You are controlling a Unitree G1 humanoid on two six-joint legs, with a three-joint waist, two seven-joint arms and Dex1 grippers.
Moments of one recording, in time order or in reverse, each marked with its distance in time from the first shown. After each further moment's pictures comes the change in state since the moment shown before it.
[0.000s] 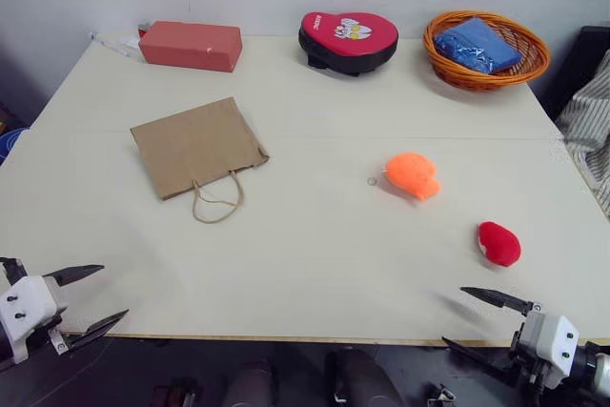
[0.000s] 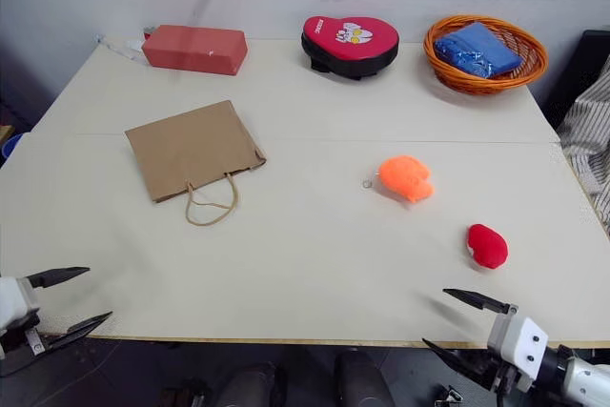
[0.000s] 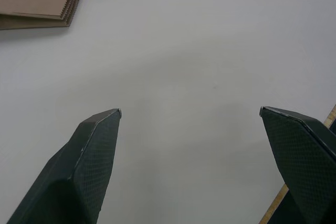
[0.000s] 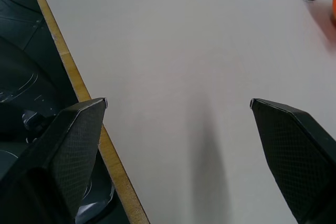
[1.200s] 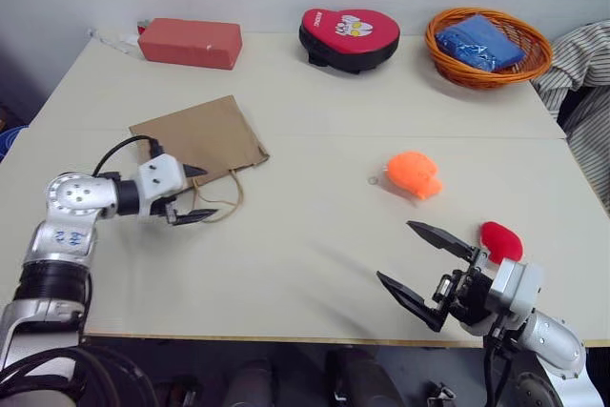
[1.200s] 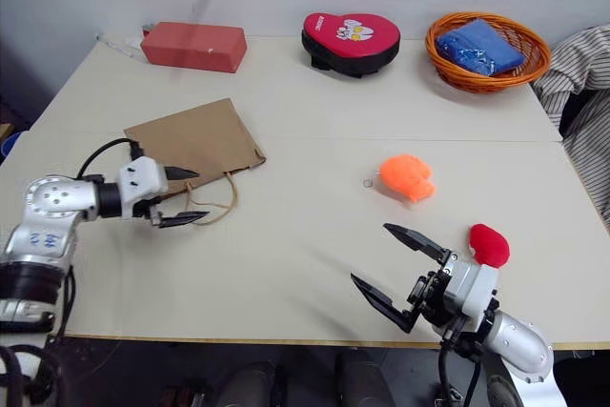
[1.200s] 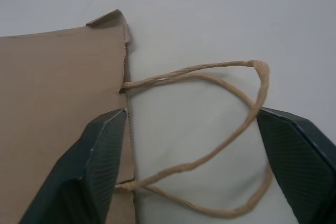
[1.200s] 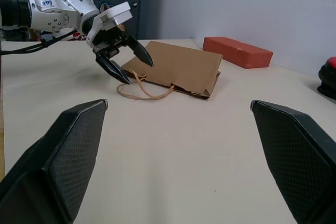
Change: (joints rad) left arm -1.080 -0.039 -0.682 0.531 0.250 -0.019 -0.017; right arm -0.214 0.185 0.265 -0.333 0.152 0.165 -0.263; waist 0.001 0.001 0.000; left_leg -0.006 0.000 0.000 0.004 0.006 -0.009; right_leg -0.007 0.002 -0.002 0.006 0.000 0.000
